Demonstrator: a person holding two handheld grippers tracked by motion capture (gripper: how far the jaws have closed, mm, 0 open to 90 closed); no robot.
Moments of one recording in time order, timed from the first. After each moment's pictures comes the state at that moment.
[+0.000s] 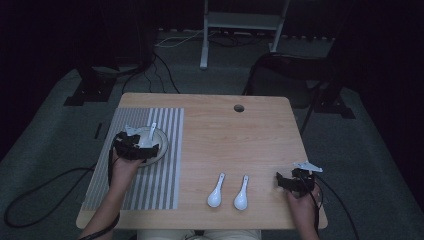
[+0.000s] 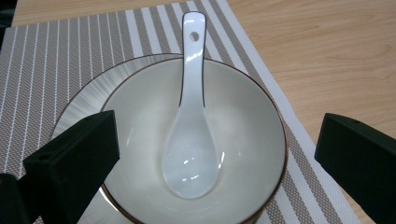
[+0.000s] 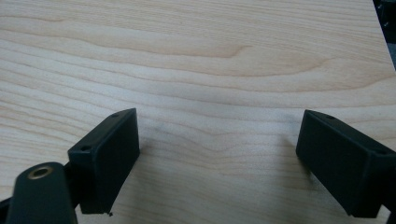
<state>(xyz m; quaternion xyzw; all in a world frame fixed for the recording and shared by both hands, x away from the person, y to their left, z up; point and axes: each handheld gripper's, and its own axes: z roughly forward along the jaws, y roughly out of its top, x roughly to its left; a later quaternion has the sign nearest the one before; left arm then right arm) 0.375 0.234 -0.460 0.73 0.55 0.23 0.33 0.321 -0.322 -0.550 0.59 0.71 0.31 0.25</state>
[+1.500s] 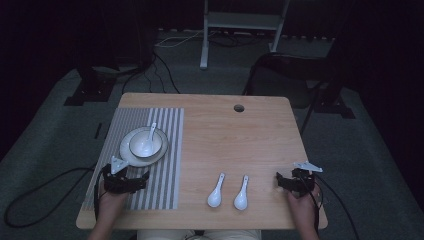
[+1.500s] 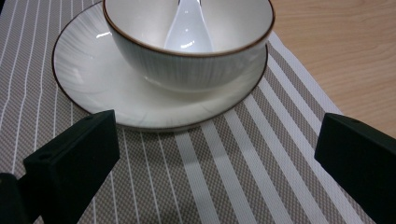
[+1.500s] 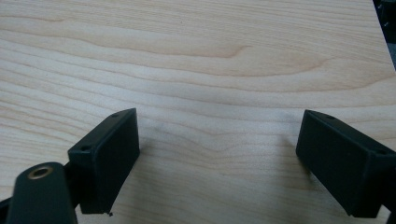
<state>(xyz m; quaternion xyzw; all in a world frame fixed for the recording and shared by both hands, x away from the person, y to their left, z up) 0.289 0.262 -0.504 0.73 0.53 0.25 0.36 0.321 -0.322 -0.550 0.59 0.71 0.31 0.24</state>
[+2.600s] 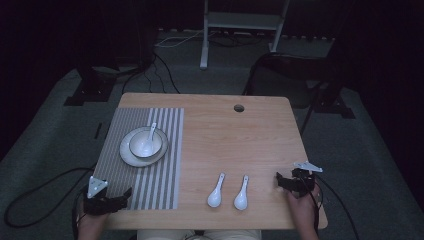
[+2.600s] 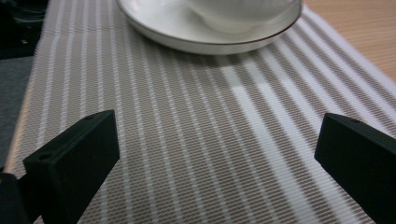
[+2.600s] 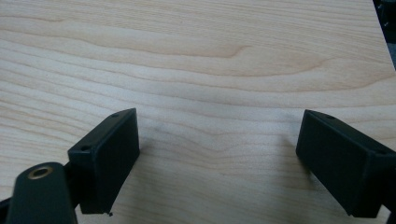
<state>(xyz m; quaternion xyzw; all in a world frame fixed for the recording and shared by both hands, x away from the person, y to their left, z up) 0.237 0.313 -0.529 0.71 0.55 0.26 0.37 0.321 -0.322 -0.550 0.59 0.71 0.31 0.24</state>
